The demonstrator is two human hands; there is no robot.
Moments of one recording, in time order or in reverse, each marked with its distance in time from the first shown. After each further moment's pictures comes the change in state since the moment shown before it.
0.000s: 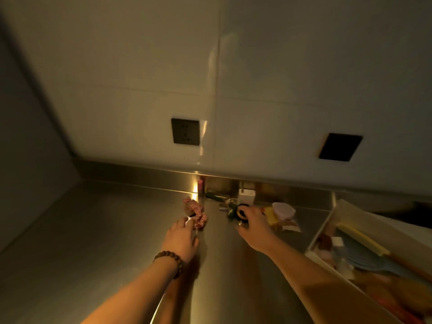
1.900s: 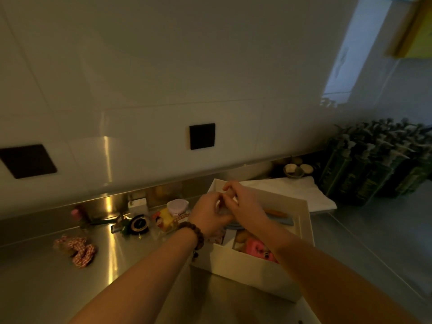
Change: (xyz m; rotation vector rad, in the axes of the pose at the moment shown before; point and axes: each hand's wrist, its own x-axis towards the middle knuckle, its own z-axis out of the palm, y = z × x) left_hand -0.005 0.322 0.014 -0.587 -0.202 0.689; right_hand -0.140 0.088 -0.183 0.156 0.504 0.128
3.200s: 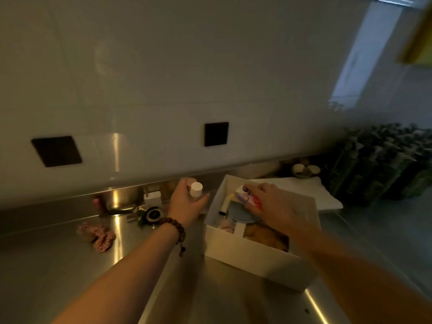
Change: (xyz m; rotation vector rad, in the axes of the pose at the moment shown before) left_hand -0.041 -0.024 -0.062 -0.241 0.368 -0.183; right_hand -0.018 0.021 -0.022 -0.622 -0.124 0.005
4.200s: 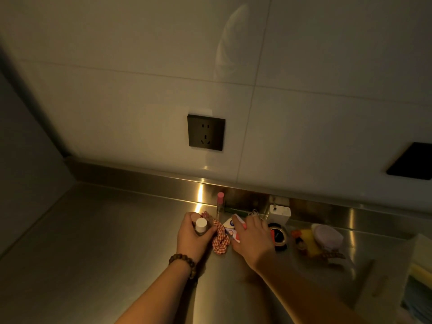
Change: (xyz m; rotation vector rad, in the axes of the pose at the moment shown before) left_hand -0.005 -0.238 -0.206 0.006 0.464 -0.493; right_hand 0.127 -0.295 0.251 -0.143 -0.301 -0.456
